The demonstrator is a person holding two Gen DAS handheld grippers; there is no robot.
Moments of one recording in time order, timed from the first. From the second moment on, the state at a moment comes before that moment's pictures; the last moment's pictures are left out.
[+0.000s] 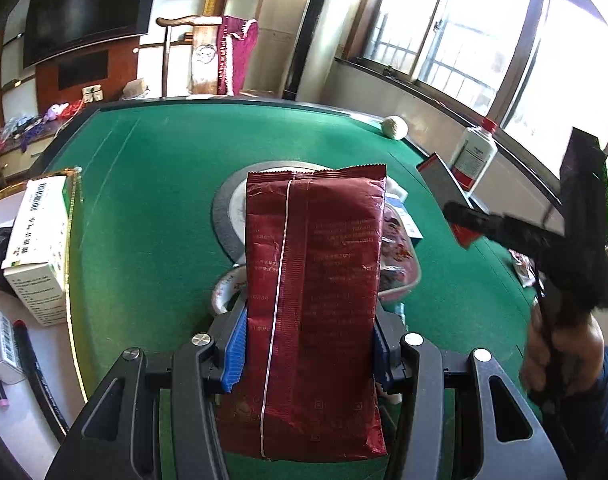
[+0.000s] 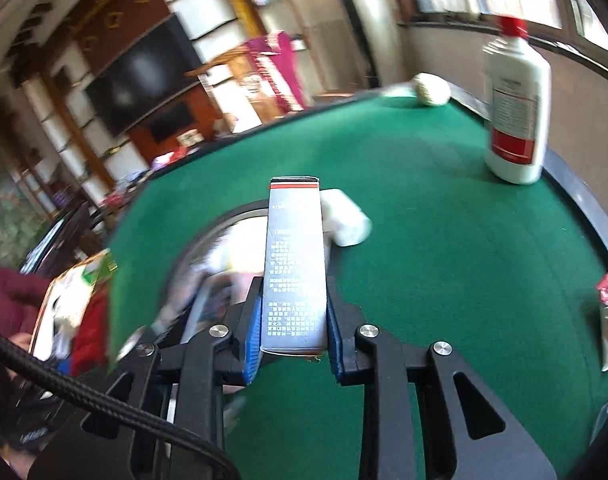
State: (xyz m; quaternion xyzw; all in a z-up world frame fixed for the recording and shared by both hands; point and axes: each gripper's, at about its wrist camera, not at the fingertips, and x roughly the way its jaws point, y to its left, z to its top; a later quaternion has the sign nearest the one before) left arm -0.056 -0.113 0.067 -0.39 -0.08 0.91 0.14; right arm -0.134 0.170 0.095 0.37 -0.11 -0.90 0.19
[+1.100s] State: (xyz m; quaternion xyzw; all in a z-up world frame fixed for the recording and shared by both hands) left arm -0.005 -0.212 0.101 -0.30 -0.16 0.94 0.06; right arm -0.047 0.024 0.105 0.36 -0.04 -0.87 0.34
